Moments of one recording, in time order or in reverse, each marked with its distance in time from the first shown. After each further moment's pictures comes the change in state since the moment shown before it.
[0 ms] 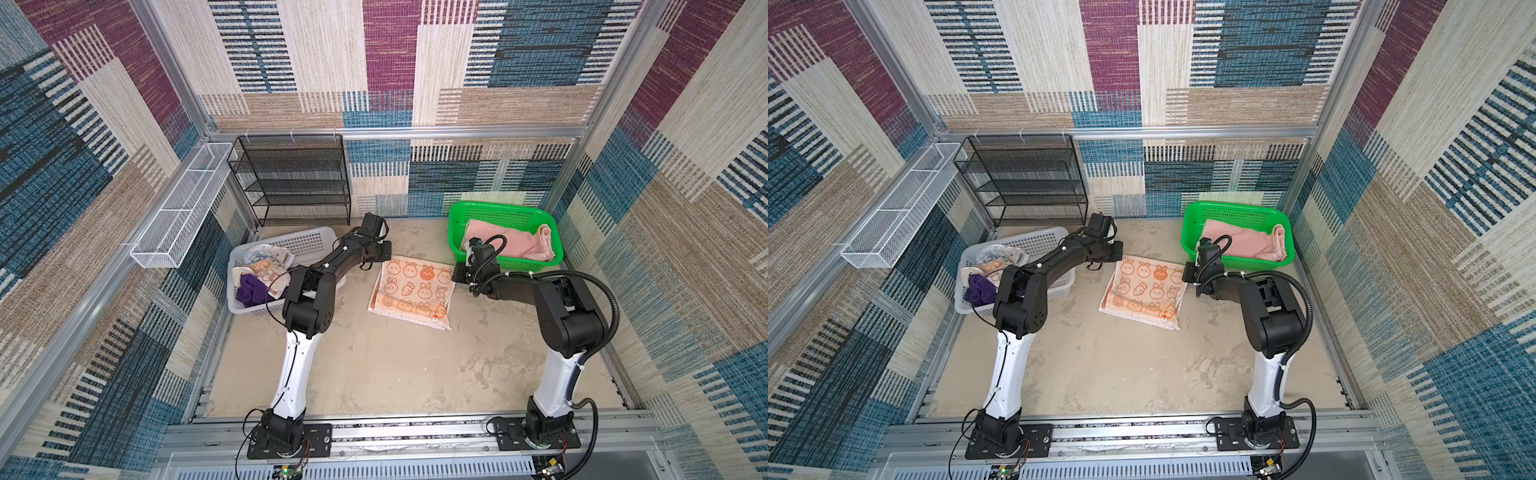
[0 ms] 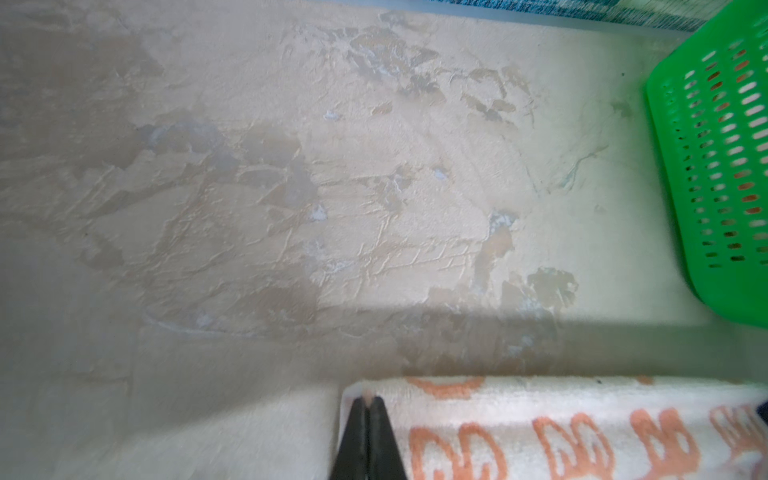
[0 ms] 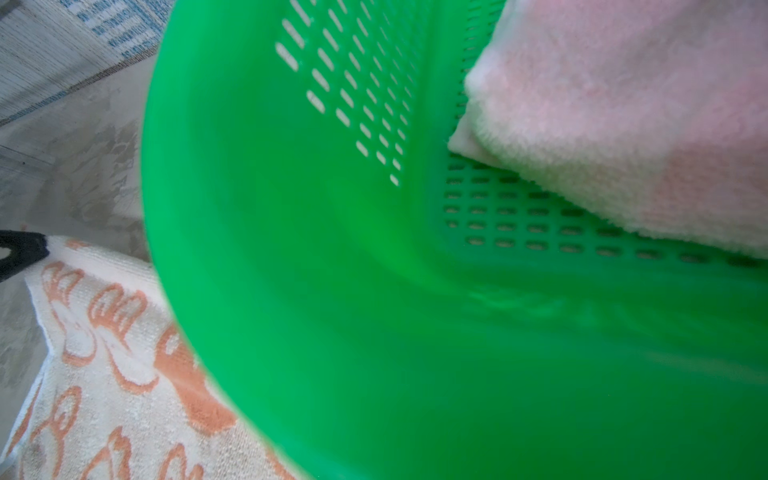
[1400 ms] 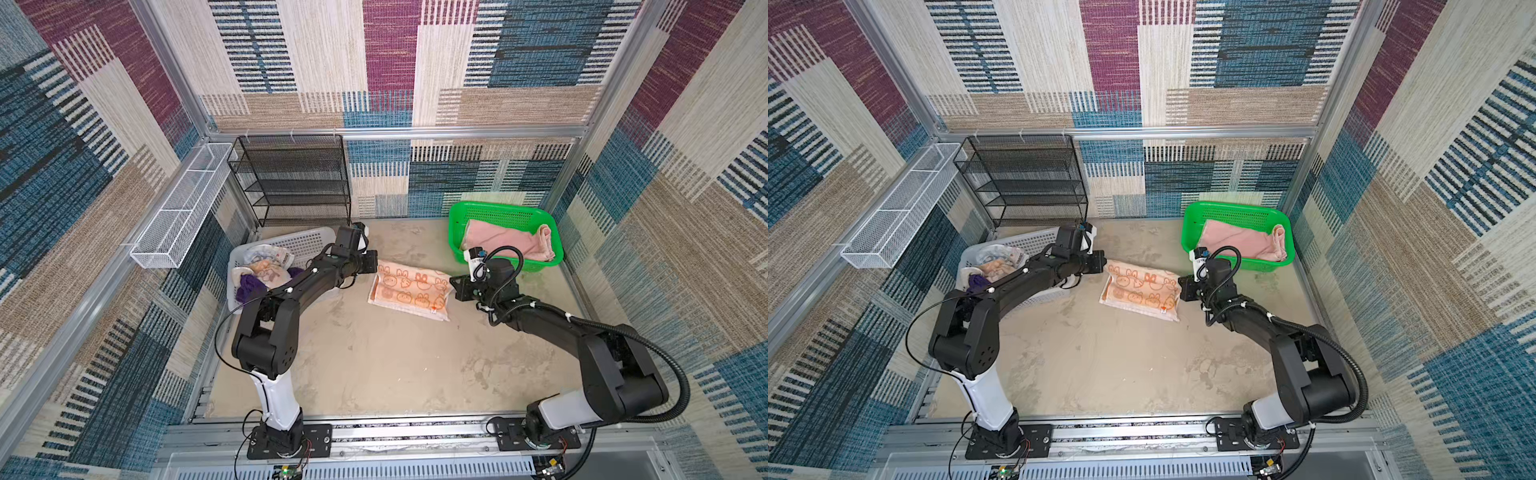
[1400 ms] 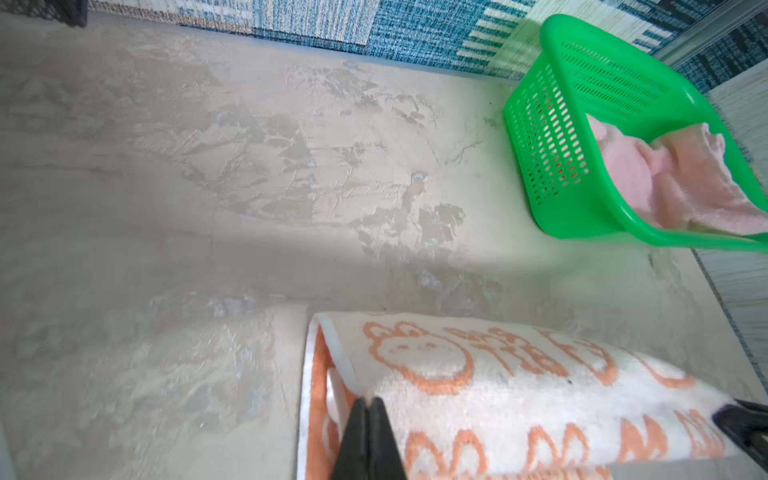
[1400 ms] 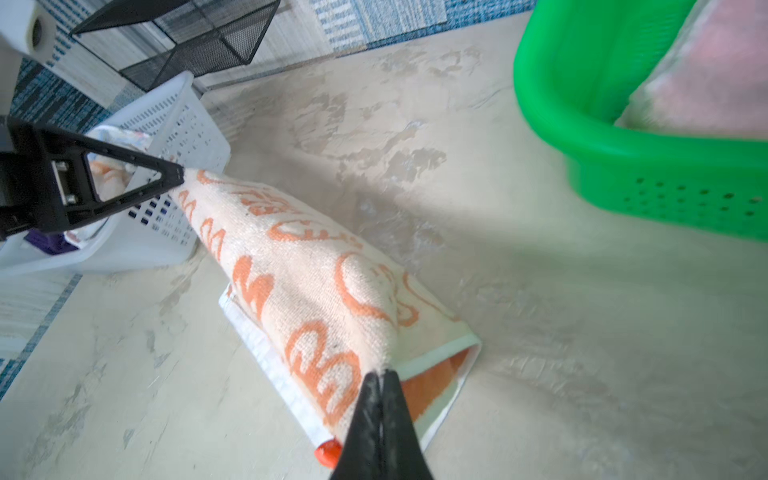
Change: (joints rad) left arm 0.031 -0.551 -0.663 0.264 0.111 -0.018; right arm 0.090 -0.487 -0.358 0.006 -0.227 -0.077
